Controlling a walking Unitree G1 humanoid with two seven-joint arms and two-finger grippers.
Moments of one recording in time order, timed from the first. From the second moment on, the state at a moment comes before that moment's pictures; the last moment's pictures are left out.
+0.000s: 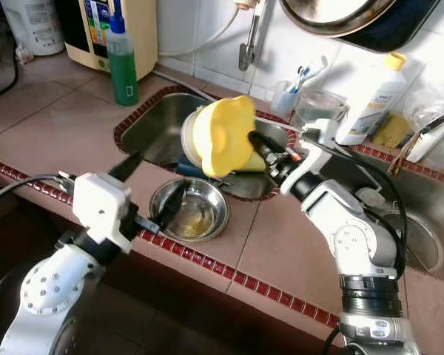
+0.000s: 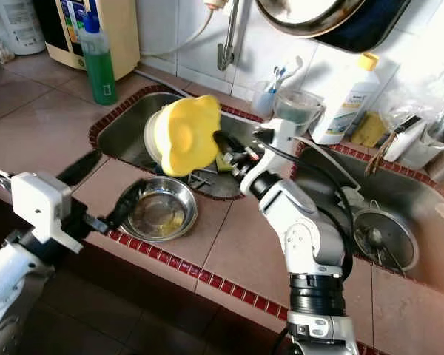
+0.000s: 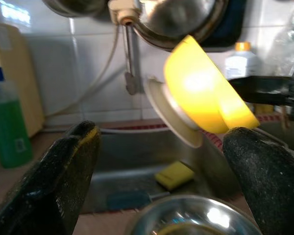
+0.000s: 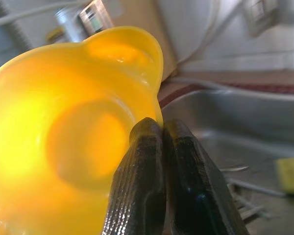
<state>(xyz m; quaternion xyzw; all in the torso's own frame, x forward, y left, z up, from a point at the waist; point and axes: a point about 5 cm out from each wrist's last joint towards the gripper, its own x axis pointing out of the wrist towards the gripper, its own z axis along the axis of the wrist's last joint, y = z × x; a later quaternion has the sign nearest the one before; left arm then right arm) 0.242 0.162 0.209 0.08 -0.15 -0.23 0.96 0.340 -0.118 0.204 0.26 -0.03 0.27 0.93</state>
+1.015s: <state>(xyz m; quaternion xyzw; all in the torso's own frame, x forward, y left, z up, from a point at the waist) 0.298 0.148 0.198 -0.02 -0.16 -0.11 0.98 0.316 -0.149 0.189 0.03 -0.20 0.03 0.98</state>
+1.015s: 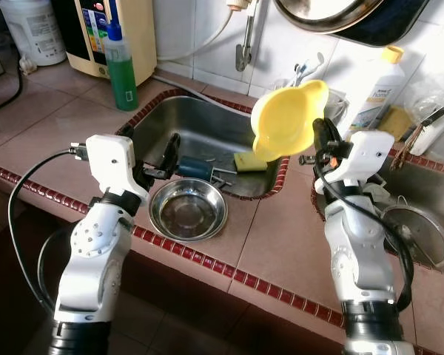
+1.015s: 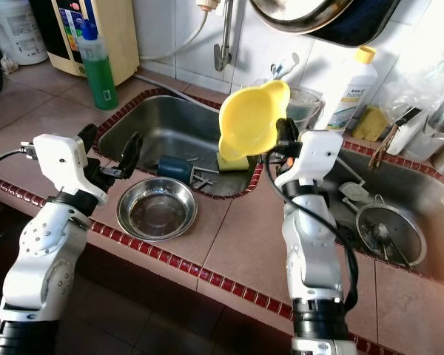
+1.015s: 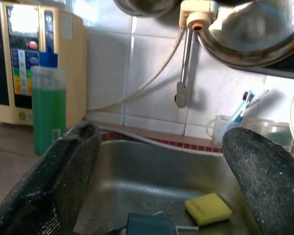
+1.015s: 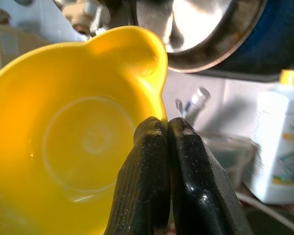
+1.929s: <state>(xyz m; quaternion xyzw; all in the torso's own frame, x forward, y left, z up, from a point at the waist) 0.282 0.177 0.129 -0.03 -0.08 -0.05 1.00 0.277 -0.141 0.127 -0.01 -0.14 -0.01 0.99</state>
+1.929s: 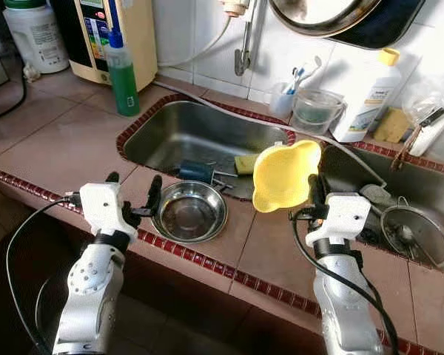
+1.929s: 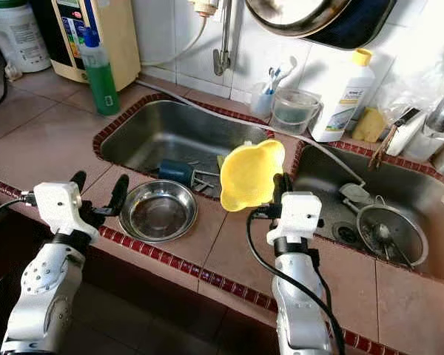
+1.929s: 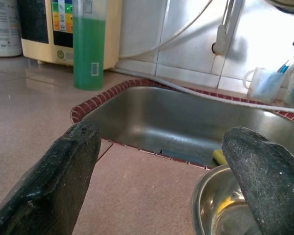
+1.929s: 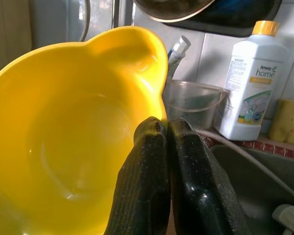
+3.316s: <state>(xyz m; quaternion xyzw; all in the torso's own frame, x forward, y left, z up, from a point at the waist) 0.277 0.182 0.133 0.00 -0.09 -0.07 0.99 0.276 -0.146 0.118 -0.02 -0.13 -0.02 0.99</state>
